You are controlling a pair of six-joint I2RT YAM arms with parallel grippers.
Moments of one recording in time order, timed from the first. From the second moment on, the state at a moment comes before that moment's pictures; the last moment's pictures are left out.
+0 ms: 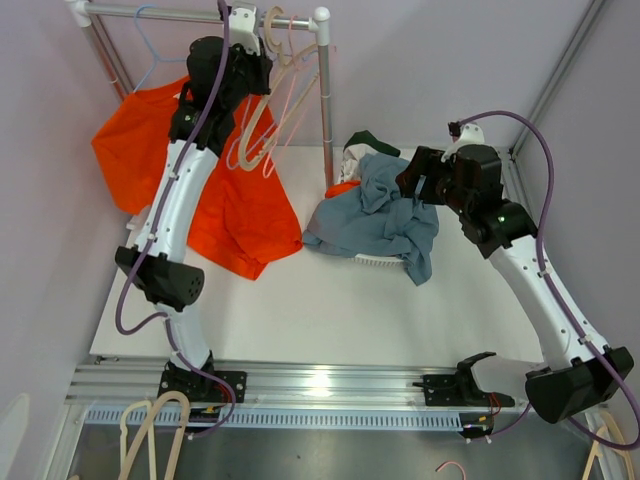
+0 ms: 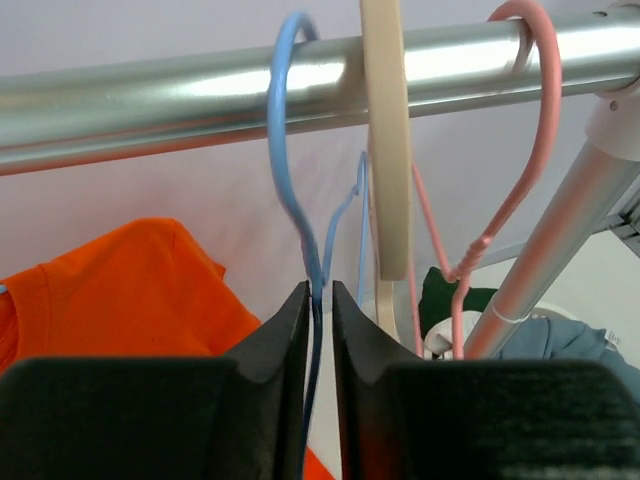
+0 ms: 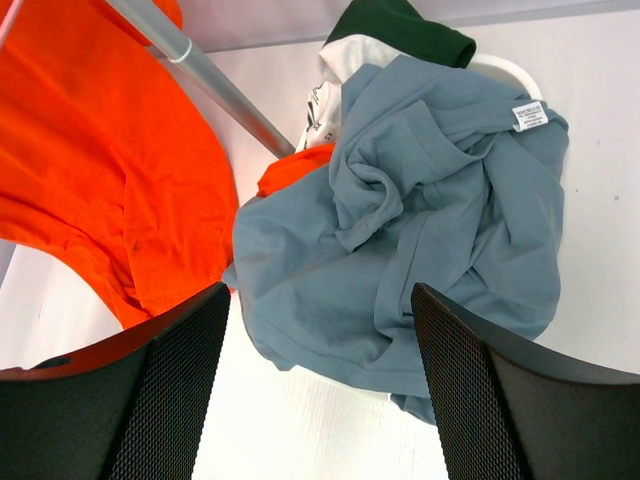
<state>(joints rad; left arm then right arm) -0.31 1.89 2.31 -0.42 0.03 0.02 0.37 1.22 1.35 -0.50 0.03 0.38</state>
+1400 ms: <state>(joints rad) 0.16 1.87 2.32 -0.42 0.07 -0.12 0.37 1.29 1.36 -0.44 -0.12 0.39</state>
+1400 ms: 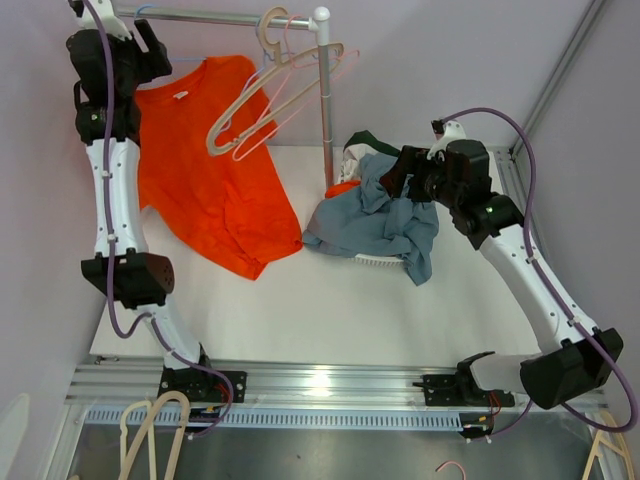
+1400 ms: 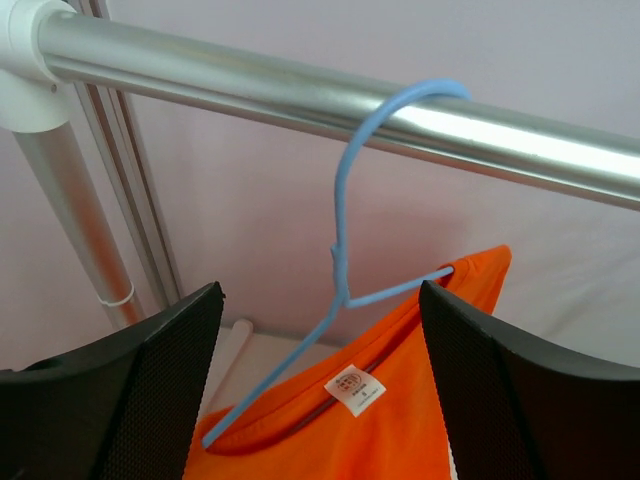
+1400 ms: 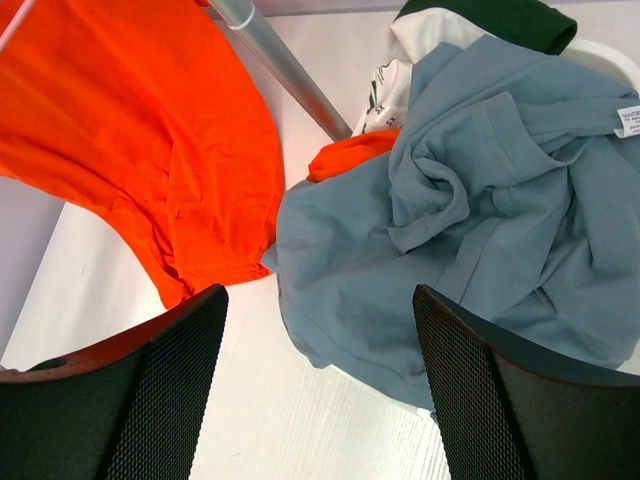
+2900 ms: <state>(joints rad) 0.12 1.95 2.37 -0.36 0.15 -0.18 0.38 1.30 1.36 -0.43 -0.14 0.39</state>
